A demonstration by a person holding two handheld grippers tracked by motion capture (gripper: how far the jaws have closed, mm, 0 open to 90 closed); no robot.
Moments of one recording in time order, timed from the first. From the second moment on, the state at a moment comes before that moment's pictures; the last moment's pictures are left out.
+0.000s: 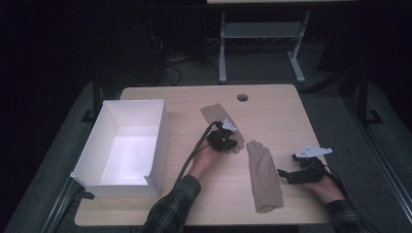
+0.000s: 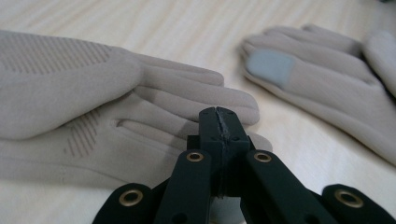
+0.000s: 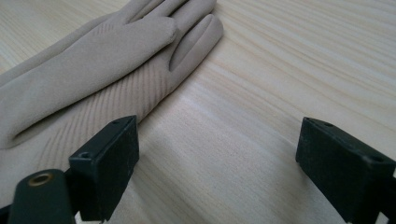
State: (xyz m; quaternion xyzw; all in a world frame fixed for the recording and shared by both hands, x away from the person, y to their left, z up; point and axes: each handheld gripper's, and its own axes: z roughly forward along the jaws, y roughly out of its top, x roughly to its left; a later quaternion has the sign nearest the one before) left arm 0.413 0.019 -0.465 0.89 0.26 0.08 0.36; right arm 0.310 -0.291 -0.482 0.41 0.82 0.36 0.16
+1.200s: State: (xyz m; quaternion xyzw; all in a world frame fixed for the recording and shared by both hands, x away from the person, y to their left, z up) left arm 0.371 0.049 -0.436 0.88 0.26 0.09 0.38; right arm 0.311 -0.291 -0.482 0.41 0.82 0.36 0.16
